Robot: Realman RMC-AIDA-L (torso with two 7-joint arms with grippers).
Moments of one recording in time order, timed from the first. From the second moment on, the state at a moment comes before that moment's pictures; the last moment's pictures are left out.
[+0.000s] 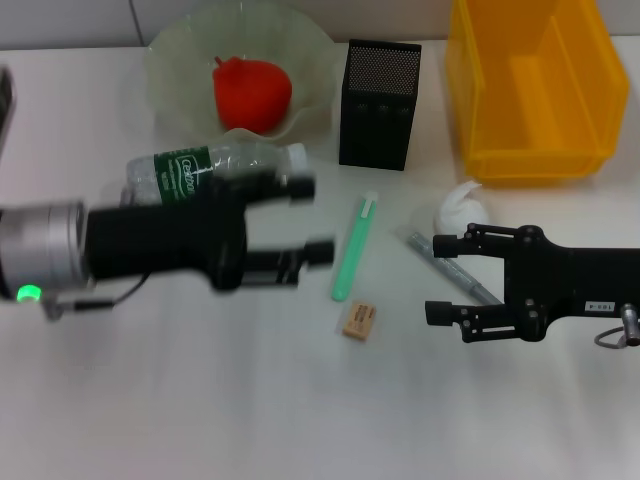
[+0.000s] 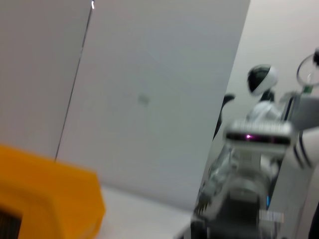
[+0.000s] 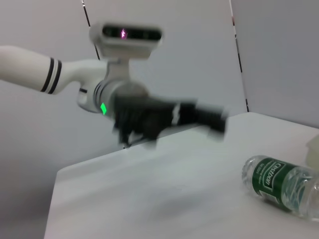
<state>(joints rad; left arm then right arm) -0.51 -1.99 1.17 0.49 1.46 1.65 -1.24 0.49 2.07 -0.68 -0.56 -2.03 -1.73 1.16</state>
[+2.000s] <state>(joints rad) -0.48 -2.01 1.17 0.44 1.56 1.56 -1.18 0.75 2.08 -1.17 -0.97 -2.60 -1.36 2.17</state>
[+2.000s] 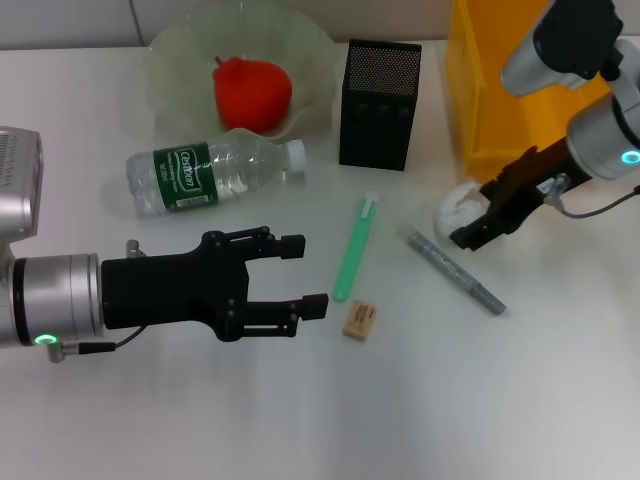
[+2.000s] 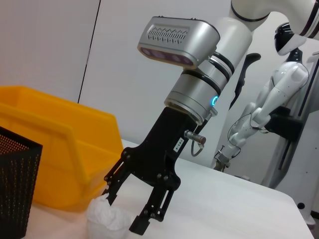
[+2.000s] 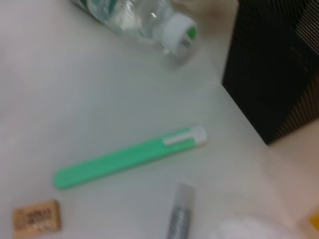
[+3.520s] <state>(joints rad) -0.49 -2.02 1.17 0.44 1.58 1.55 -1.18 0.67 2.08 -0.90 -1.47 -2.49 -1.51 2.33</state>
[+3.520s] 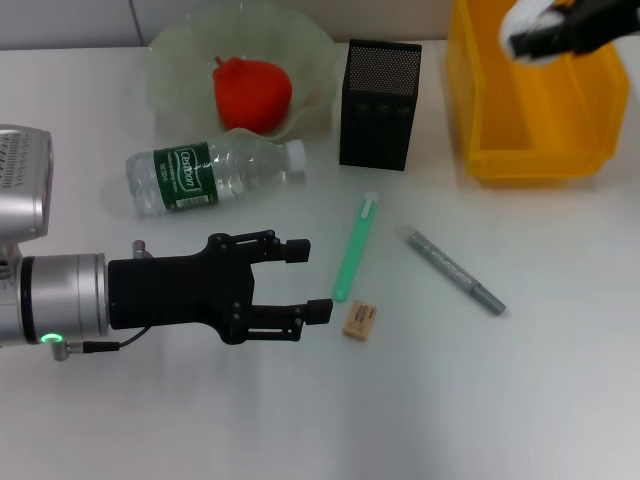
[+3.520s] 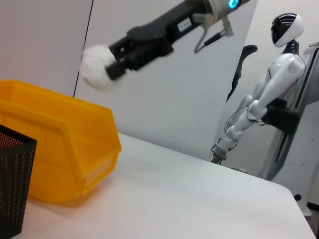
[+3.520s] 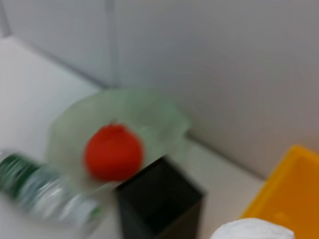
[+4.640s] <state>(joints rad) -0.50 -2.02 1.17 0.44 1.58 1.55 -1.19 0.56 2.02 -0.81 -1.08 -1.83 -1.25 1.85</state>
